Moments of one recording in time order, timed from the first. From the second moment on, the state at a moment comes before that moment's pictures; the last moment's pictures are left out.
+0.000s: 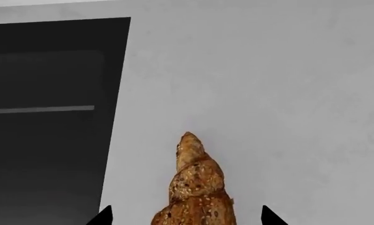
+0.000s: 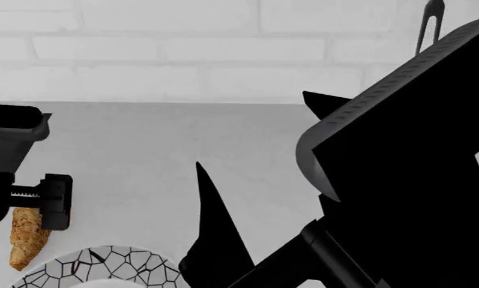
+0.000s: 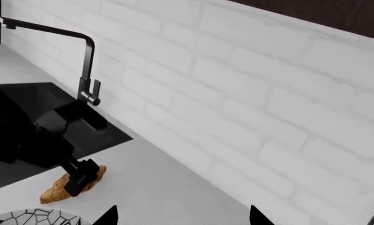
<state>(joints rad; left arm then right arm) -1.12 -0.59 0.52 -0.27 -1.41 -1.25 -0.74 1.38 1.00 -0.47 -0.79 2.02 0.96 0.82</state>
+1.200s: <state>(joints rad) -1.10 -0.58 0.60 -0.31 -1.33 -1.14 -0.66 1.39 1.00 -0.48 -0.79 2.06 0.95 0.84</state>
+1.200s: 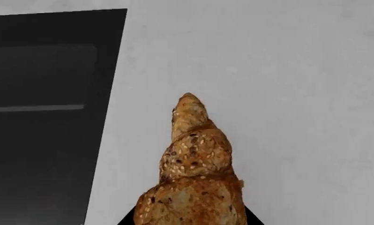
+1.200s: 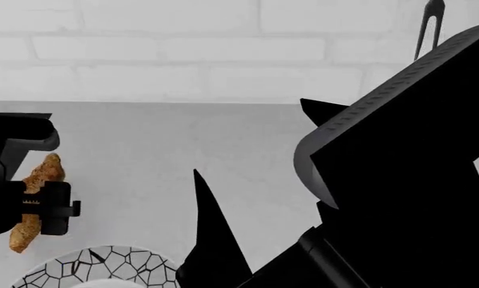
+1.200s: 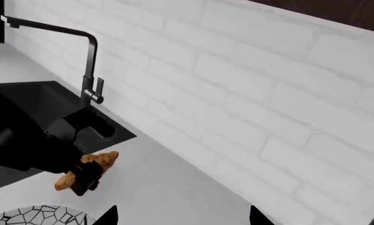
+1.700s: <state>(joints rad) -1.15 -0.67 0.43 0.08 -1.64 -1.21 -0.97 1.27 0.99 -0.44 -0.79 1.92 0.90 0.82</state>
